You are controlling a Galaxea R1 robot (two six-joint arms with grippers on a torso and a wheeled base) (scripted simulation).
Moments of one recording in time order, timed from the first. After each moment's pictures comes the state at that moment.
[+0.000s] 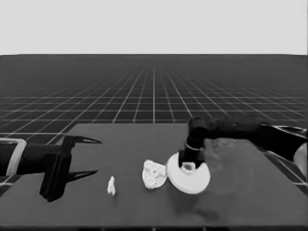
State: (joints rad) left arm -0.34 1.75 -0.42 0.31 0.68 0.35; right arm 0.04 2.58 -1.19 -0.16 -1.55 1.47
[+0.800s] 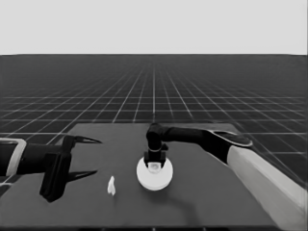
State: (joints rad) left arm -0.34 1.75 -0.42 0.31 0.68 0.35; right arm -0.07 3.07 -1.72 -0.25 -1.51 1.35
